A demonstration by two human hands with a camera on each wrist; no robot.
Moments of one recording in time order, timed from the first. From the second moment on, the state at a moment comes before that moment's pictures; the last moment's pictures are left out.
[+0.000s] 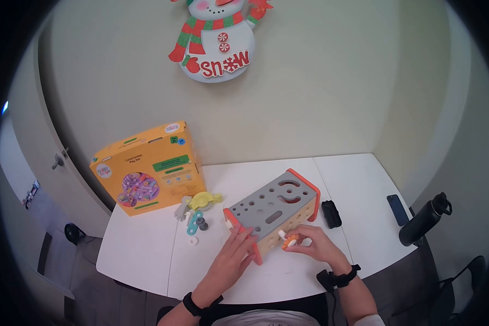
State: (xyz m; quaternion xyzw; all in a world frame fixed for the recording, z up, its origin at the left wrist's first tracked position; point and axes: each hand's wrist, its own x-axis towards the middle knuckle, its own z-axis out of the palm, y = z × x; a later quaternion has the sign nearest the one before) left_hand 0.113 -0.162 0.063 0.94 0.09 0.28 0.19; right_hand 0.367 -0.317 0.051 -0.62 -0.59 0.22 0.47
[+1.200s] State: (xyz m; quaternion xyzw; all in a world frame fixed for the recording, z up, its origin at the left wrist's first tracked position) left_hand 0.042 -0.098 0.086 0.89 0.29 0.26 0.23; right_hand 0.343 -0.318 0.075 -0.65 -0.58 0.17 0.46
